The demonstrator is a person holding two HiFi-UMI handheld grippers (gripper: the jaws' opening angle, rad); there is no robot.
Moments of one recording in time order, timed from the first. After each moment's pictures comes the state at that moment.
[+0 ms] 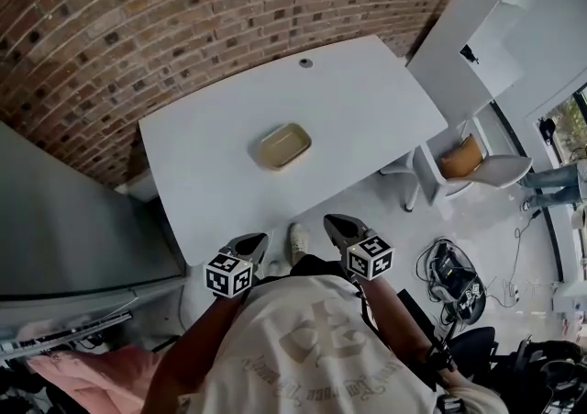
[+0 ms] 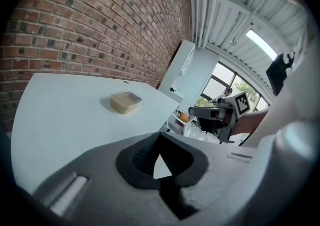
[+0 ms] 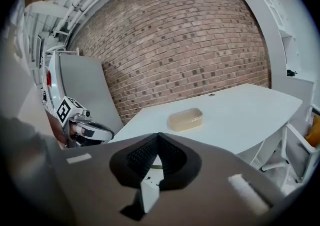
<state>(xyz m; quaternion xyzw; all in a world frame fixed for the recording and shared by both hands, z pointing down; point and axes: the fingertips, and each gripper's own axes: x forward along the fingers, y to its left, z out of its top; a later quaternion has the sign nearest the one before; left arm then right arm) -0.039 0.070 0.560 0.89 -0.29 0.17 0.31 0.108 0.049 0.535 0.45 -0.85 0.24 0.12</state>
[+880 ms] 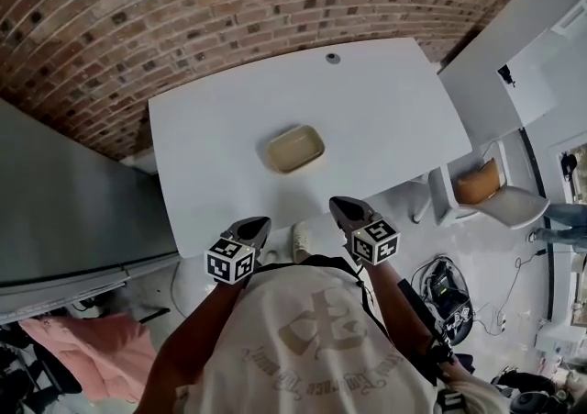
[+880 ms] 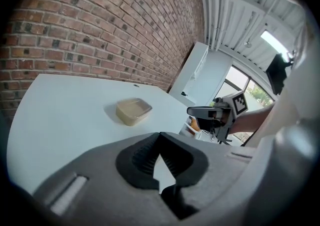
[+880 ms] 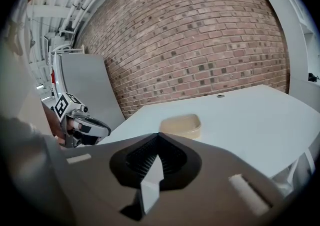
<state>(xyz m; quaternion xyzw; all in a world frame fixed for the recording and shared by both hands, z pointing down) -0.017 -0.002 0.561 0.86 -0.35 0.16 0.32 0.129 -0.048 0.545 0.38 -0.88 0.24 0.16</state>
